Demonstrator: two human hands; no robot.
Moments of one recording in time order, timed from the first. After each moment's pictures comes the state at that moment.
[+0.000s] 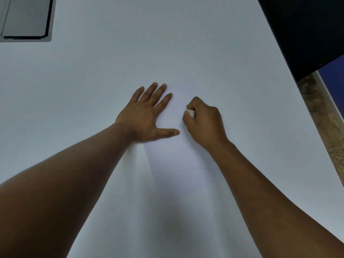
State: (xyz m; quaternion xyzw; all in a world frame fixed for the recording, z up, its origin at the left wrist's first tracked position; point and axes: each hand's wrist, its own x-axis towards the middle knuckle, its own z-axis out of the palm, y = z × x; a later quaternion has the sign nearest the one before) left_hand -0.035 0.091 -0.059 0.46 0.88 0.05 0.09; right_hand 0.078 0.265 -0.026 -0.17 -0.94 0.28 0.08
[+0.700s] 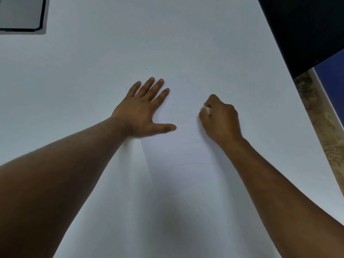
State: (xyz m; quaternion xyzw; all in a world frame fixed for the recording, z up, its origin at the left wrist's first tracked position) left_hand -0.035 0.091 -0.058 0.46 0.88 0.05 0.09; right_hand 0.096 0.299 -0.029 -0.21 -0.95 0.20 0.09
